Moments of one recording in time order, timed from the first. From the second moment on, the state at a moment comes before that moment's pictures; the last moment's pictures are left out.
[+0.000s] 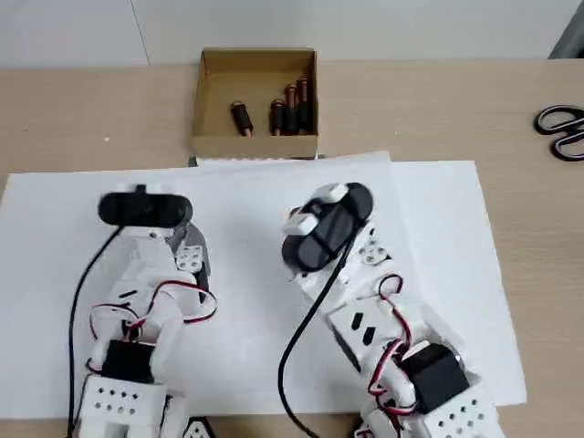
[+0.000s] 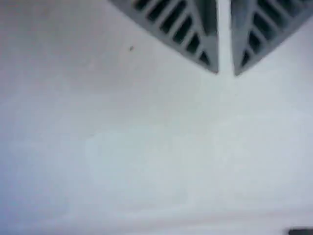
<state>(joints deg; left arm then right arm) 4.3 -75.4 80.4 39.6 11.6 -31.8 -74.2 55.5 49.6 6.5</state>
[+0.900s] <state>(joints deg) 4.1 -75.4 91.4 31.1 7.9 -20.8 -9.1 12.2 20.1 3.8</state>
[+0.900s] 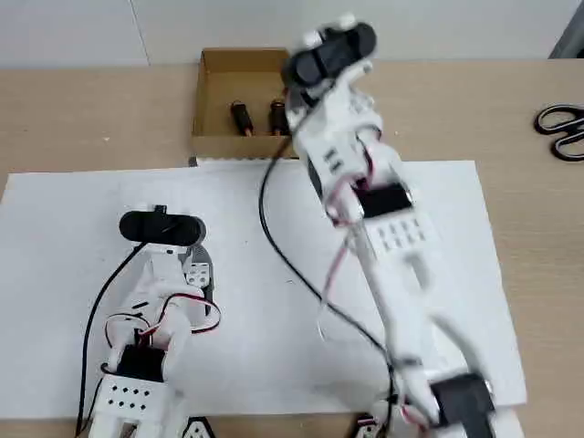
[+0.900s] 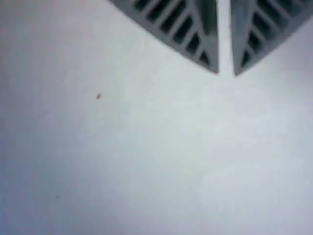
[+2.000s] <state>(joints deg) 4.1 -75.4 91.4 31.1 7.9 -22.4 64.9 -58.8 25.6 8.4</state>
